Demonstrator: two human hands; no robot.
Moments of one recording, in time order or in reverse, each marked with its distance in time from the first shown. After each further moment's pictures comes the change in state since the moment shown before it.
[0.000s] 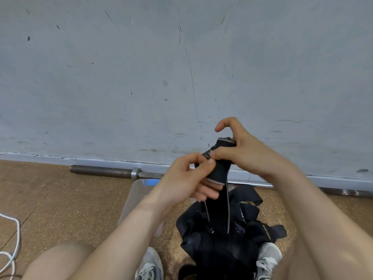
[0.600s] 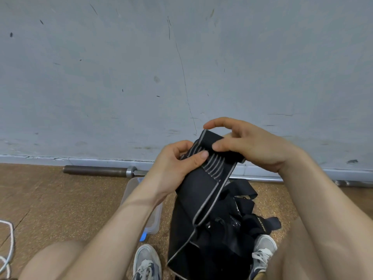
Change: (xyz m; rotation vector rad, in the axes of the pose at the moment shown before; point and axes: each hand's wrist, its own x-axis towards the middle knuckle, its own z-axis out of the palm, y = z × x) left_hand 0.019 -0.005 -0.005 -0.109 0.097 0.201; right_hand -0.011 -0.003 -0.023 0.105 -0.183 -0.046
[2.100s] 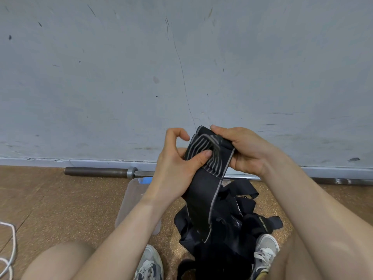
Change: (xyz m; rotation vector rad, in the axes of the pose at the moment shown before) left_hand -0.009 0.007 0.014 0.128 0.166 0.059; right_hand 0.027 0.019 0.013 0.757 0.141 0.243
